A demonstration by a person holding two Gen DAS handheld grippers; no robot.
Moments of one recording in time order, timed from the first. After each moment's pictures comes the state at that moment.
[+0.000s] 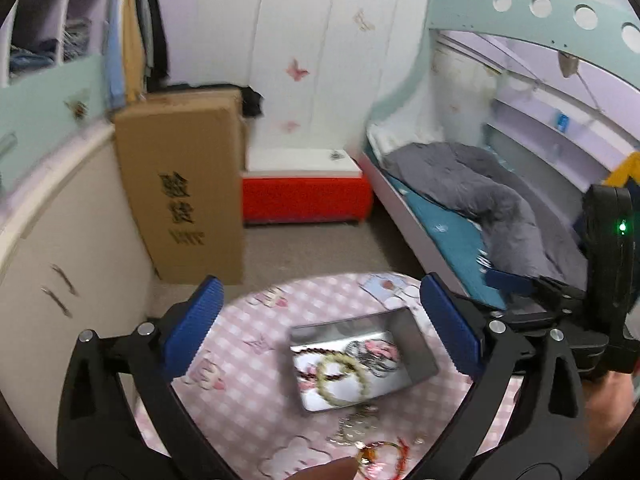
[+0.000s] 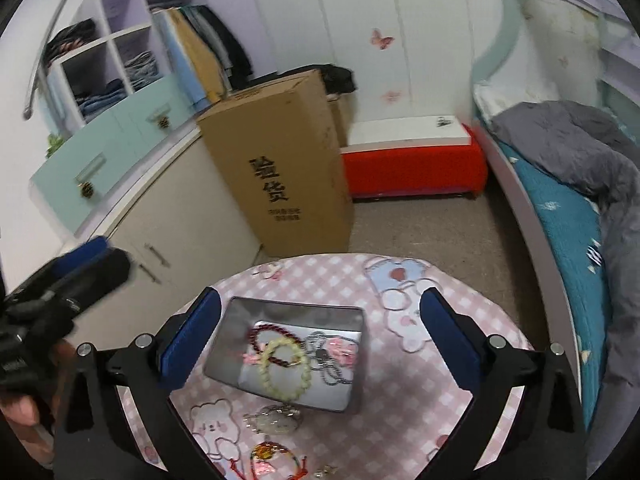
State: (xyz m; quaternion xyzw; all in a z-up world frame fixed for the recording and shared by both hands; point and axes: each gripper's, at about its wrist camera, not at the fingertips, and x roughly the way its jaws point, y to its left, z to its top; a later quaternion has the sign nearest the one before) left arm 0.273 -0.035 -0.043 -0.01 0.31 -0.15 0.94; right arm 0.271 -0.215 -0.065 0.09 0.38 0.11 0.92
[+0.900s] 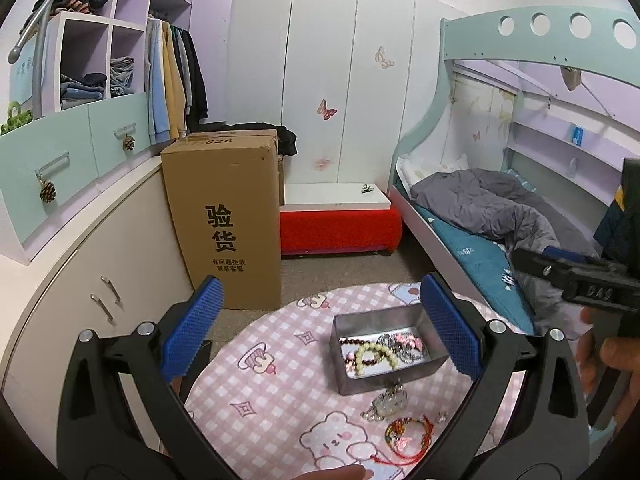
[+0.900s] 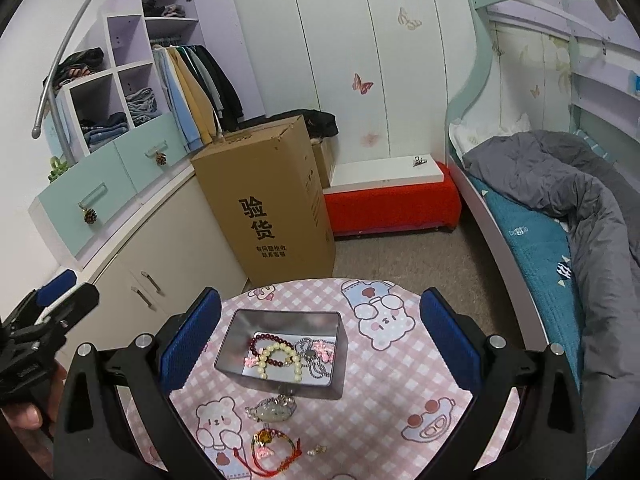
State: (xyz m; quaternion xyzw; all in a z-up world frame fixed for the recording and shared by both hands) left arm 0.197 -0.003 -0.019 0.00 0.24 -0.10 0.96; right arm 0.206 -0.229 -0.019 0.09 0.31 0.08 0.94
